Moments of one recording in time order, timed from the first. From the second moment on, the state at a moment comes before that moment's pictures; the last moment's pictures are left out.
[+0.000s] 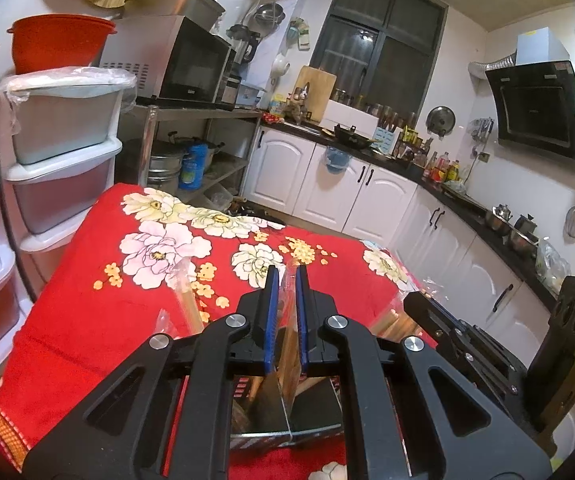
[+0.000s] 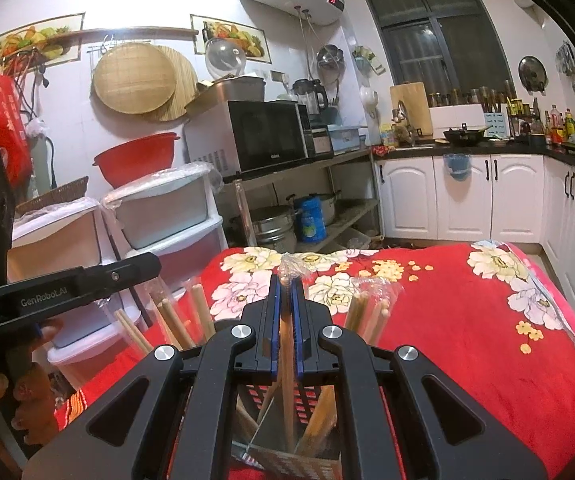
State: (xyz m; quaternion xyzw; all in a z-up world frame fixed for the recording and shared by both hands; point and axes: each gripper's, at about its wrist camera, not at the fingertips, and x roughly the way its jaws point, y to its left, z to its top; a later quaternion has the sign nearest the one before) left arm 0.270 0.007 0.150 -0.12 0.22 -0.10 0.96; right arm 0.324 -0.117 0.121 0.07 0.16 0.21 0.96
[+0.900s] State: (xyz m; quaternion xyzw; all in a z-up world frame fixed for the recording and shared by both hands) left arm 0.211 0.022 0.143 -0.12 0.22 -0.08 0.96; right arm 0.278 -0.134 0.119 0.05 0.19 0.19 0.96
